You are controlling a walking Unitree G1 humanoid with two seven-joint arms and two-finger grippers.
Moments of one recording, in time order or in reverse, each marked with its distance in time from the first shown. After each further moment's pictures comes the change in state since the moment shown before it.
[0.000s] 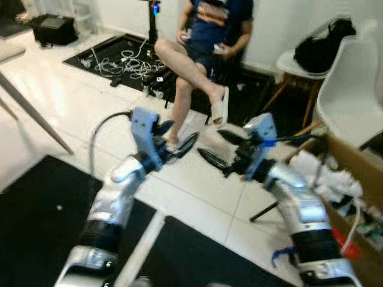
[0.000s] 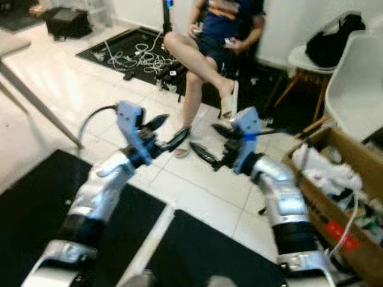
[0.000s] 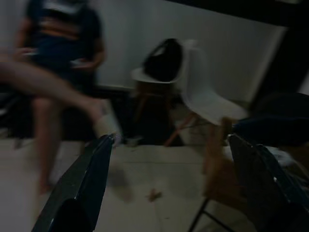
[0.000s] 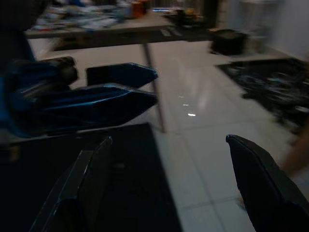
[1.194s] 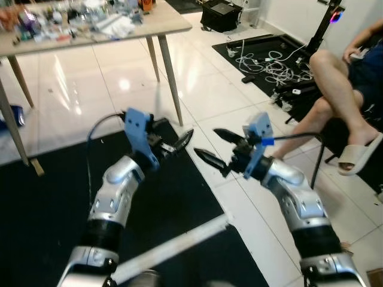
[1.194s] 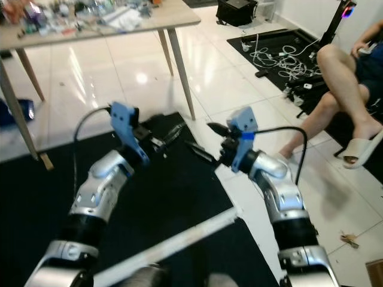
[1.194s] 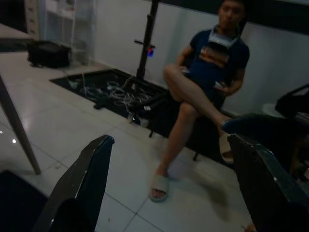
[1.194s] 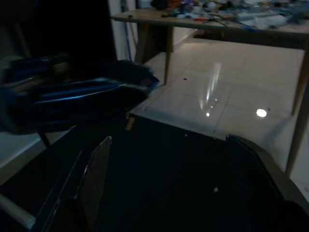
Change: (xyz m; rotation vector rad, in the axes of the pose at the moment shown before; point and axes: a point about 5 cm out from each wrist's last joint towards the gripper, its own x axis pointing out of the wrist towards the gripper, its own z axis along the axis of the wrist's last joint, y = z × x) left arm 0.000 -0.002 0.000 -0.027 -0.023 -0.014; right arm -0.002 -0.004 0.002 -0.017 -0.002 -0.002
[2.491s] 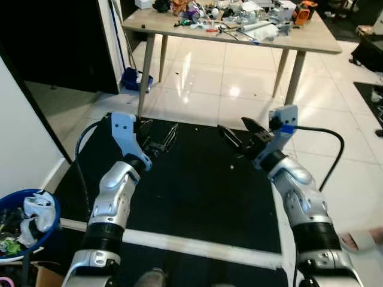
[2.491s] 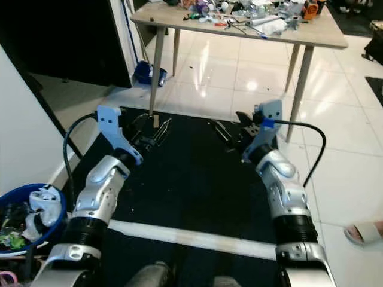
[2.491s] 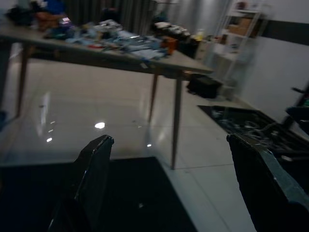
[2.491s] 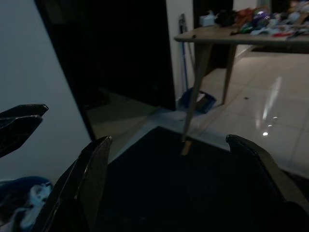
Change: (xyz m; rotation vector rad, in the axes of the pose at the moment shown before) left arm -0.013 0.021 -0.006 0.008 -0.028 0.200; right arm -0.007 -0.027 -0.003 0.128 -0.098 -0.346
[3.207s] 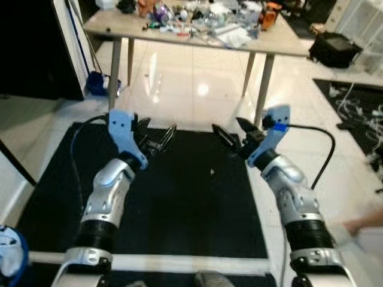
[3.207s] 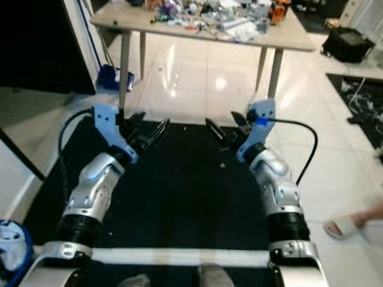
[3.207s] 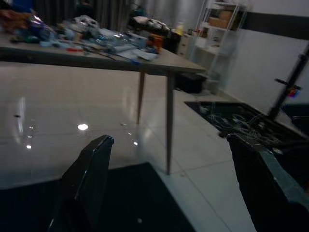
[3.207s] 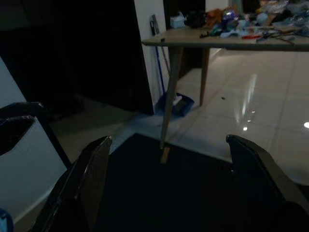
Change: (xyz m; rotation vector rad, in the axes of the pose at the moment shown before) left arm 0.000 0.000 0.000 0.008 -0.006 -0.024; right arm 0.004 0.000 -0.001 0.004 0.017 -0.007
